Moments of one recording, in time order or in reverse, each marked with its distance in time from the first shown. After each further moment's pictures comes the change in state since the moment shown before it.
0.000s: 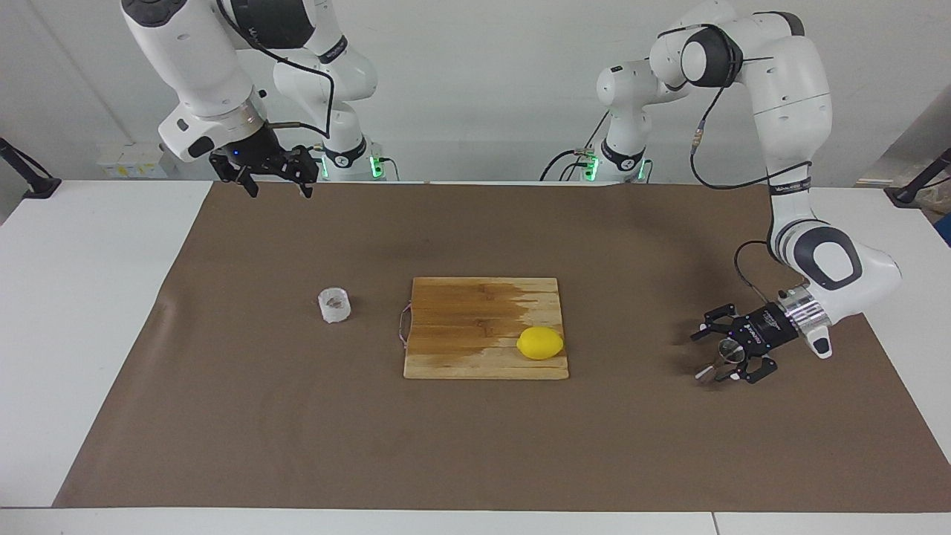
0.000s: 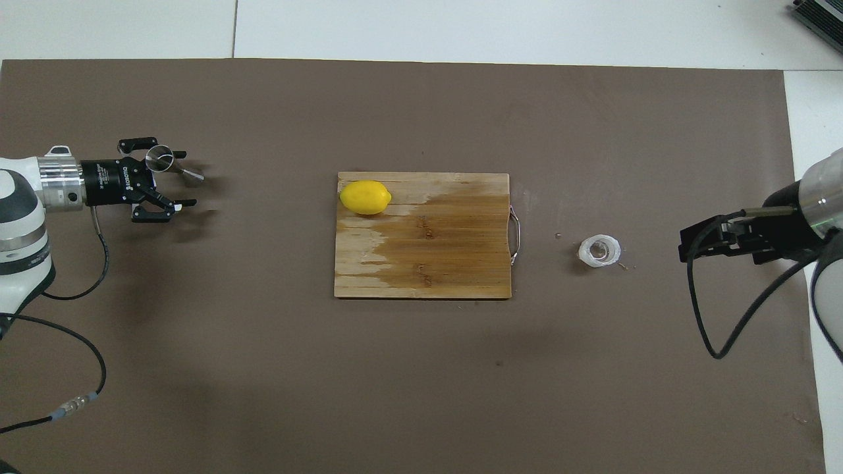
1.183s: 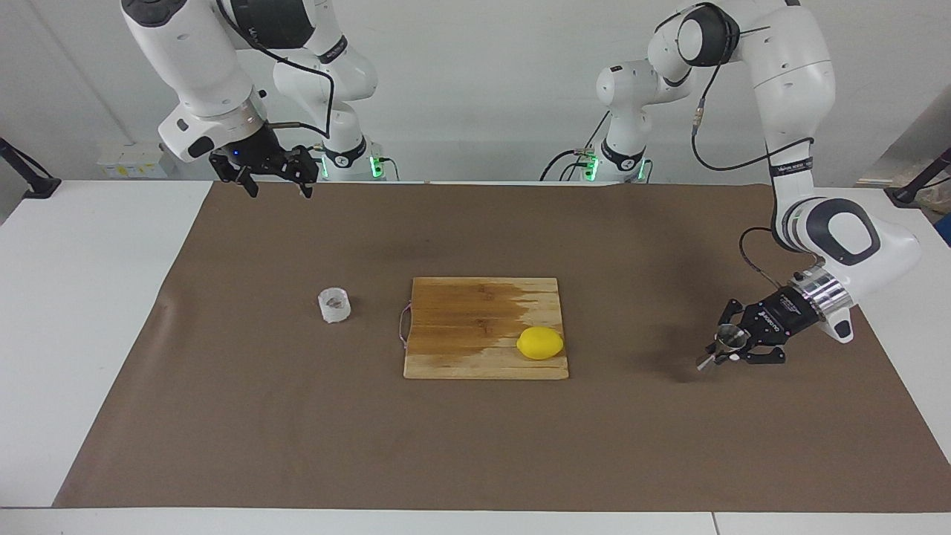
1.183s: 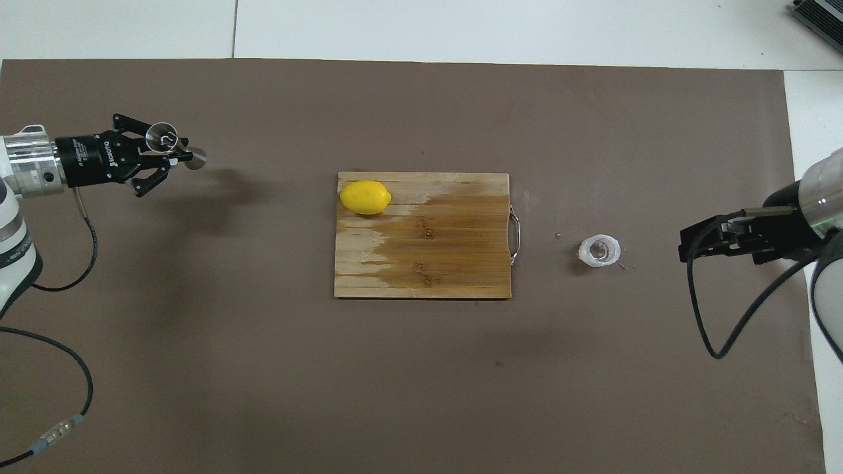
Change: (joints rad) left arm -0.067 -0.147 -0.005 -0.011 -0.066 0.001 -0.136; right arm 0.000 0.000 0.000 0.000 0.000 0.000 0.000
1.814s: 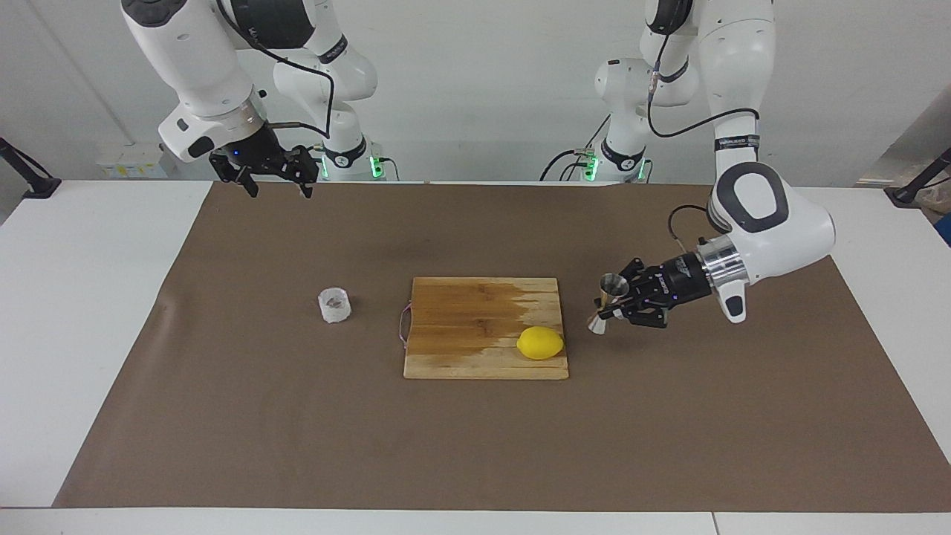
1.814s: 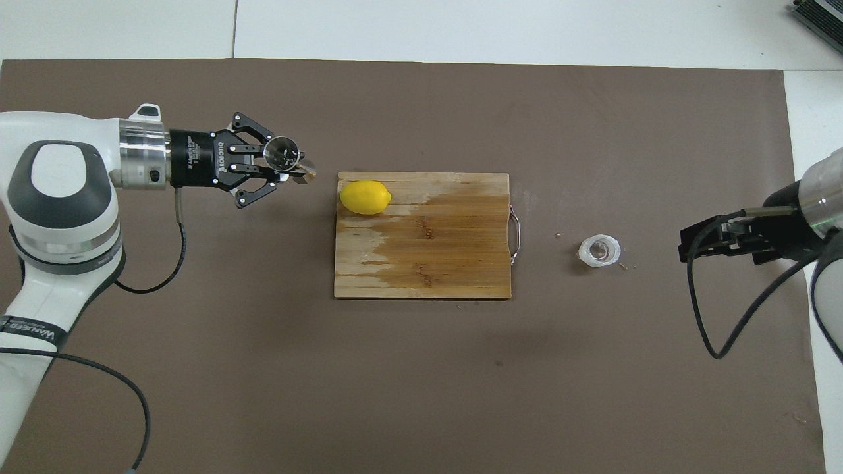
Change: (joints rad) left arm -0.295 -0.118 -0.006 -0.052 -0.027 -0.013 -0.027; right arm 0.000 0.000 0.000 0.000 0.000 0.000 0.000
